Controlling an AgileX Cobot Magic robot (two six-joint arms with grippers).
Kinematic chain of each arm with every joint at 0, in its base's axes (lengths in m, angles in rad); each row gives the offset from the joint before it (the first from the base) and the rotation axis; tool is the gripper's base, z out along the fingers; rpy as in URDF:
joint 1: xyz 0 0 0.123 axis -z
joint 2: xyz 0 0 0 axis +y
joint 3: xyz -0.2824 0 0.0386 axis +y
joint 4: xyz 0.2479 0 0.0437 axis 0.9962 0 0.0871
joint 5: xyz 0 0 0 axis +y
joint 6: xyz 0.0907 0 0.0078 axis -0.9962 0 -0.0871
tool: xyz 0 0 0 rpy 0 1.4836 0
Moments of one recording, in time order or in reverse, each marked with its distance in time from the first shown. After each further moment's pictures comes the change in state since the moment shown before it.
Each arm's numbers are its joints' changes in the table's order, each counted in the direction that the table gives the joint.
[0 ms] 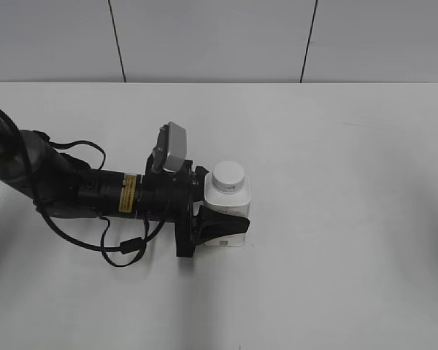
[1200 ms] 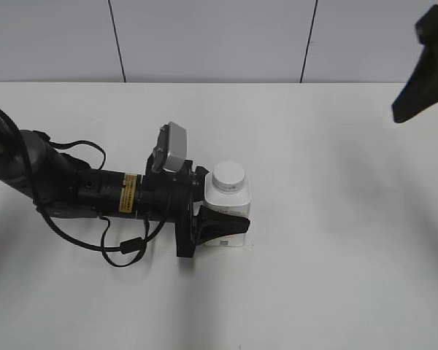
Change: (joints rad) left arm 0.001 0.000 0.000 0.000 0.000 0.000; right arm -0.146 0.512 -0.393 0.115 0.267 -0.225
